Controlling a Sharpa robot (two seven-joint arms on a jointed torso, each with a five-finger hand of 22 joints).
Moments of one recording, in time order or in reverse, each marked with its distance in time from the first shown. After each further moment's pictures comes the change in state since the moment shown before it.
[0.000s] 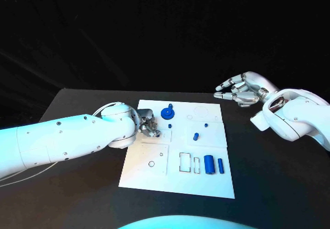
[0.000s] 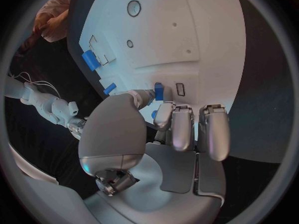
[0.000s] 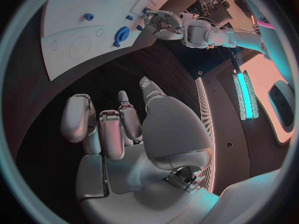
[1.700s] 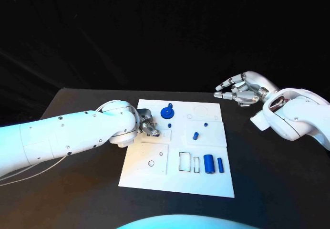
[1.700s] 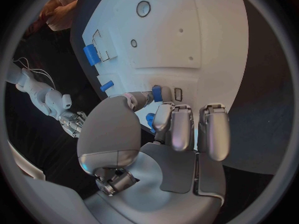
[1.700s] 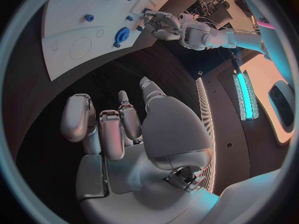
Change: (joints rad) left arm 0.006 0.024 0.007 -0.038 0.117 0.031 -0.056; left_hand -0.127 0.009 0.087 -0.072 -0.002 0.014 -0.011 0.040 0.033 0.023 -0.016 0.012 0.014 0.000 -0.014 0.000 0.002 -0.015 -0.004 -0.011 0.004 0.000; right arm 0.000 -0.006 0.000 0.007 -0.004 0.001 -0.006; right_hand 0.000 0.000 -0.004 0.004 0.004 0.000 0.000 0.004 0.000 0.000 0.000 0.000 0.000 0.000 0.000 0.000 0.000 0.000 0.000 0.000 -0.007 -0.002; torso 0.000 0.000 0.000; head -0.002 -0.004
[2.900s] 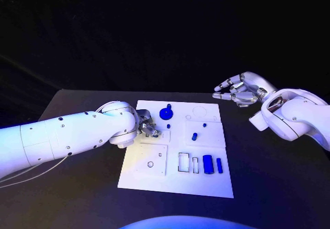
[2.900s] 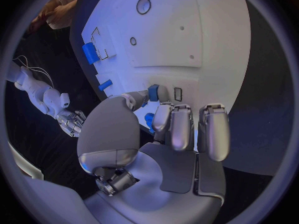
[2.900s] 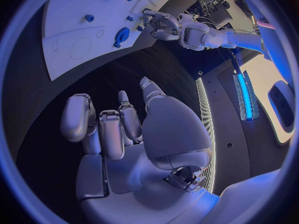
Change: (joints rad) left arm 0.000 0.012 0.000 -0.014 0.011 -0.002 -0.010; left_hand -0.042 0.000 -0.122 0.053 0.001 0.043 -0.036 -0.016 -0.011 0.002 -0.002 0.007 0.007 0.000 0.000 -0.004 0.000 0.000 0.004 -0.004 0.000 0.000; right arm 0.000 -0.003 0.000 0.003 -0.001 0.000 0.000; right_hand 0.000 0.000 -0.003 0.003 0.000 0.000 0.000 0.000 0.000 0.000 0.000 0.000 0.000 0.000 0.000 0.000 0.001 0.000 0.000 0.000 0.000 -0.001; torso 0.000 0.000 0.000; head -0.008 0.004
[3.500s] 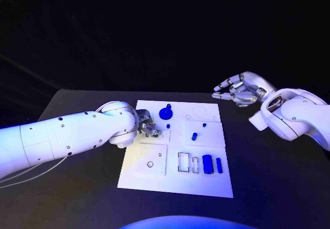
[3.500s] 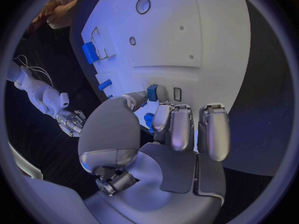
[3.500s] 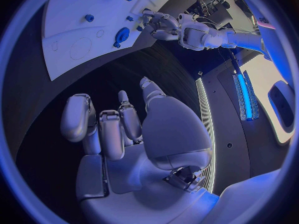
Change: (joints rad) left arm 0.000 0.002 0.000 -0.005 0.003 0.000 -0.001; left_hand -0.009 0.010 -0.061 0.028 0.000 0.007 -0.004 -0.006 0.000 0.000 0.000 0.004 0.002 0.000 0.000 0.000 0.000 0.000 0.000 0.000 0.000 0.000; right arm 0.000 0.000 0.000 0.000 0.000 0.000 0.000; right_hand 0.000 0.000 0.000 0.000 0.000 0.000 0.000 0.004 0.001 0.000 0.000 0.000 0.000 0.000 0.000 0.000 0.000 0.000 0.000 0.000 0.000 0.000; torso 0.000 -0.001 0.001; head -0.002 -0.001
